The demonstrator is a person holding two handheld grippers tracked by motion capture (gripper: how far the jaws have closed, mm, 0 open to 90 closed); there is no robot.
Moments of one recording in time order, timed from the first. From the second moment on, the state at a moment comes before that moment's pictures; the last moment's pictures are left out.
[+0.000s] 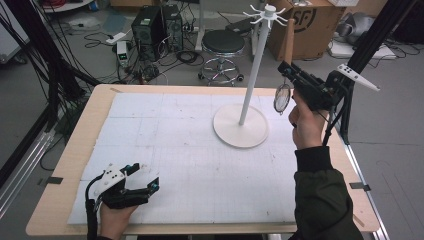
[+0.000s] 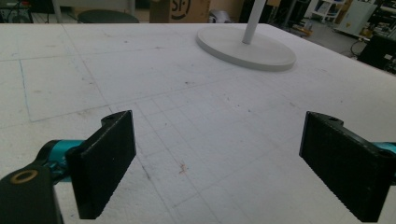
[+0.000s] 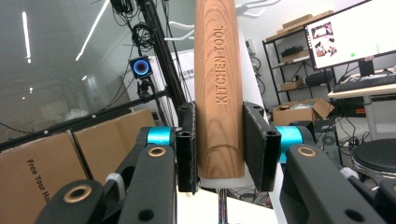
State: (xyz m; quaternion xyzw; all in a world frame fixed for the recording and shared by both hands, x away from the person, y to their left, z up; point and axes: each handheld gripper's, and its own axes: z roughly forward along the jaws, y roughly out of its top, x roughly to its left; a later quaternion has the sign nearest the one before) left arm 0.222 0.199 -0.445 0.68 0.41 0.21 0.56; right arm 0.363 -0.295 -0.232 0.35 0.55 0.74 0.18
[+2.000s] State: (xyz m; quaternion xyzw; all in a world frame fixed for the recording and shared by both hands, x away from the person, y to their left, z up) left arm 0.223 0.203 -0.445 0.68 0.42 0.21 0.57; right arm 0.387 -0.278 -0.237 0.36 0.56 0.73 0.16
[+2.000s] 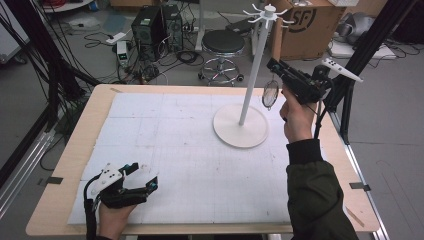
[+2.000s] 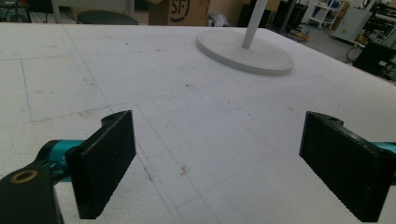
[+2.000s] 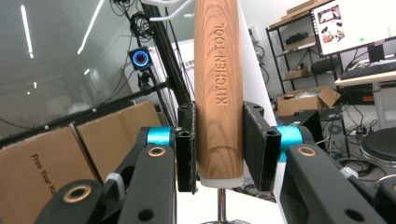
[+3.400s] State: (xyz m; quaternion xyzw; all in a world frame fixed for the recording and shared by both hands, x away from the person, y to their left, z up) left arm 0.223 0.196 -0.444 0.68 0.41 0.20 0.57; right arm 0.357 -0.277 -0.272 0.39 0.62 0.65 0.20
